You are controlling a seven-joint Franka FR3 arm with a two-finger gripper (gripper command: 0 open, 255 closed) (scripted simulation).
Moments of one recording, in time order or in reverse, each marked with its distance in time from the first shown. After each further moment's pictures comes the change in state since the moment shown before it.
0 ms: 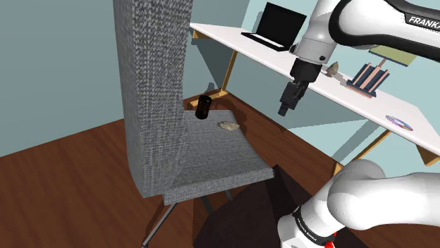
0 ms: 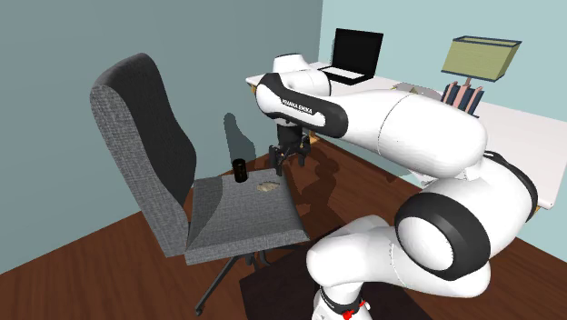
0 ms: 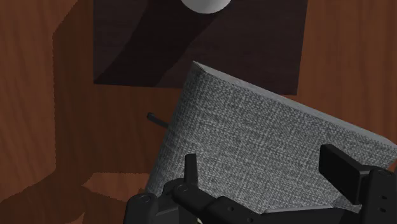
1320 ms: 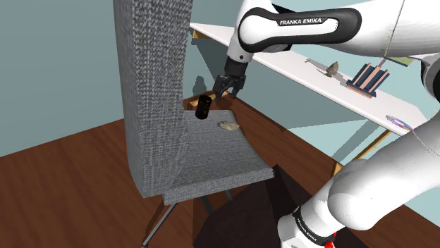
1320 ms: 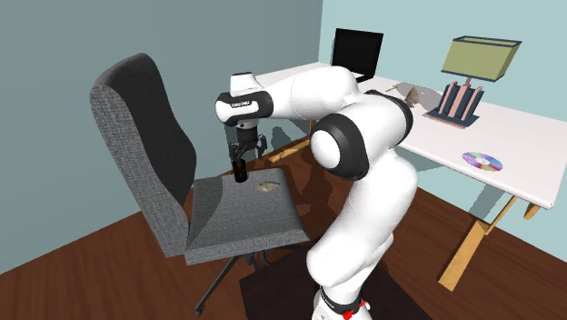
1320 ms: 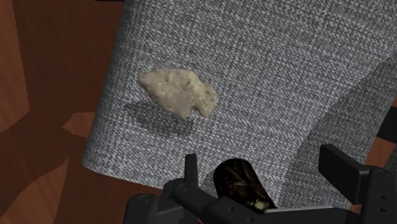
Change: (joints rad) arm 0.018 0.621 0.094 0.299 0.017 0.409 0.148
